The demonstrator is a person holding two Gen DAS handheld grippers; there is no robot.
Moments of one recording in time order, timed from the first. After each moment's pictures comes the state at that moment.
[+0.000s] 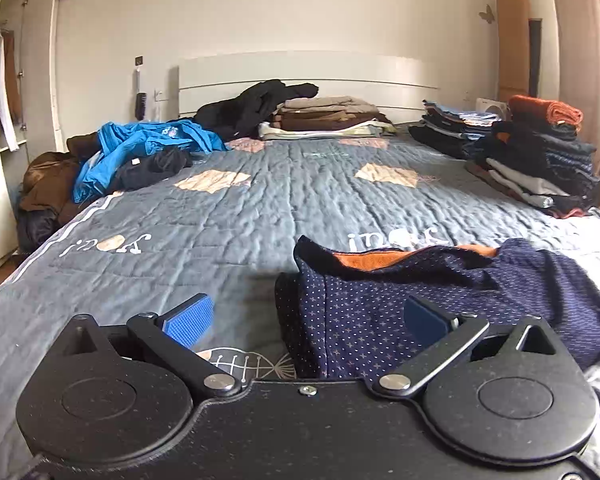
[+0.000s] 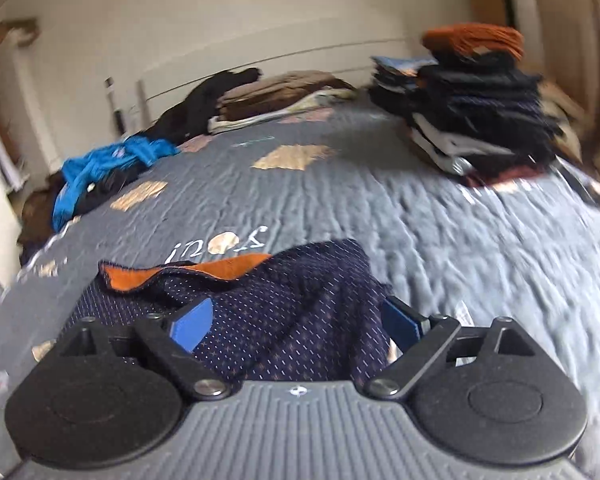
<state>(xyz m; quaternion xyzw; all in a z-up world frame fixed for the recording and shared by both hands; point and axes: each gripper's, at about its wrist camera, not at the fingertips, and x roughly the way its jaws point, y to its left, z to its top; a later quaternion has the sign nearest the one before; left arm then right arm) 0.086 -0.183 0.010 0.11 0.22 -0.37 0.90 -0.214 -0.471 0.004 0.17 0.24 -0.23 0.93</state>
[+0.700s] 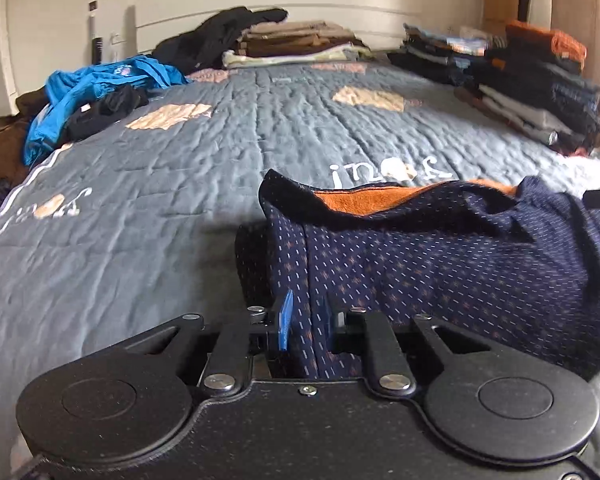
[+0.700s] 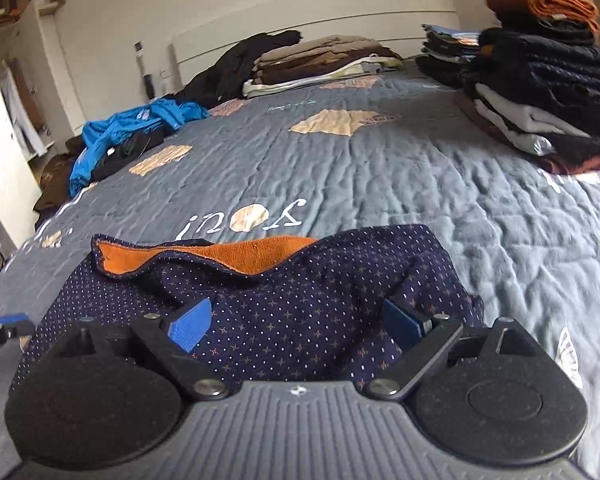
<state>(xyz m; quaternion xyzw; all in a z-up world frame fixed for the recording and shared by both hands) 0.147 -0.247 -0.031 0.18 0.30 -0.41 0.84 -0.132 -0.494 -0.043 0.16 0.28 -0.17 0.93</state>
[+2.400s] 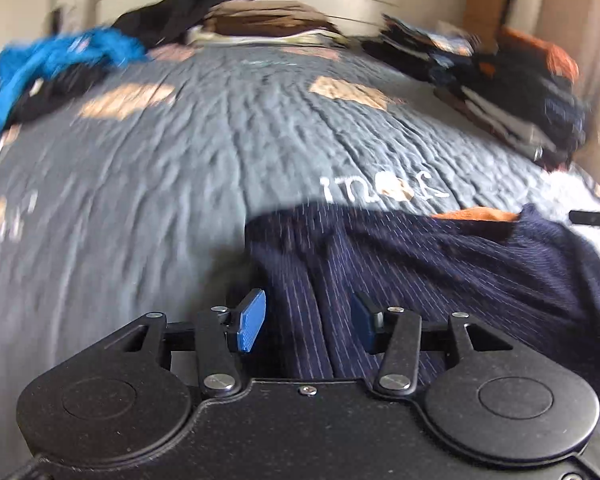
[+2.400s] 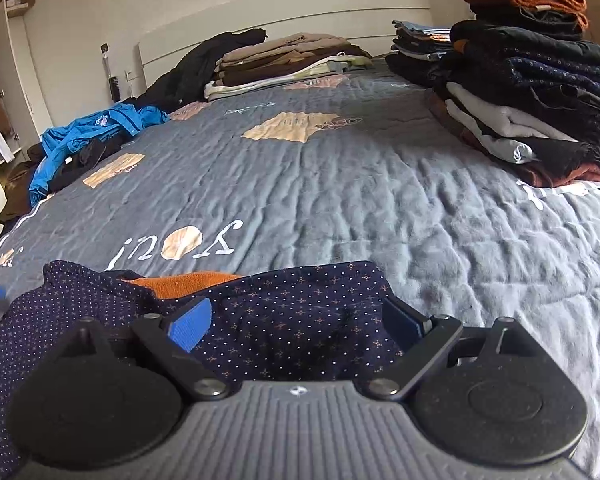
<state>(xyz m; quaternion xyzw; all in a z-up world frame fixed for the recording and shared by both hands) 0.209 -0.244 -0.033 0.11 0.37 -0.47 0.79 -0.113 -0.561 -0.058 0.18 0.28 -0.21 0.92</state>
